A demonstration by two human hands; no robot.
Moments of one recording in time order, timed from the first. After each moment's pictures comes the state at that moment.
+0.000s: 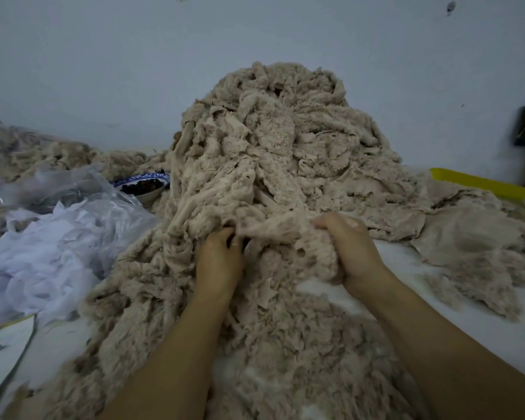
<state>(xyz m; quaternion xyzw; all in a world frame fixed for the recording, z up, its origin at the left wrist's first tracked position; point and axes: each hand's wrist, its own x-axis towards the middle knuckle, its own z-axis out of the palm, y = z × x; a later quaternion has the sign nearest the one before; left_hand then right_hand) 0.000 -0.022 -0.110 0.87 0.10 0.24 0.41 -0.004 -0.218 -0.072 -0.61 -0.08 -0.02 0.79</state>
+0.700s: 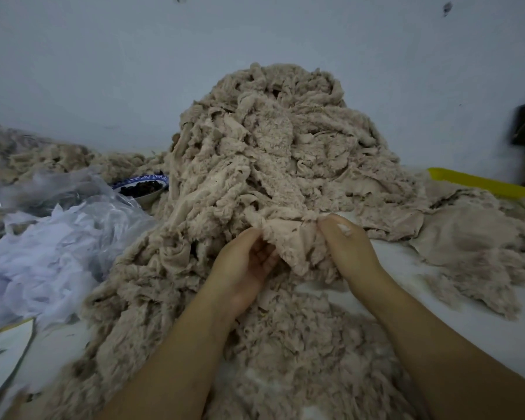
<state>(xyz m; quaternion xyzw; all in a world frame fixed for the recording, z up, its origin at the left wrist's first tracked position) -0.011 -0.051 -0.096 0.47 0.06 -0.02 0.88 0.017 -0.227 -0.098 -0.77 -0.09 -0.10 0.62</state>
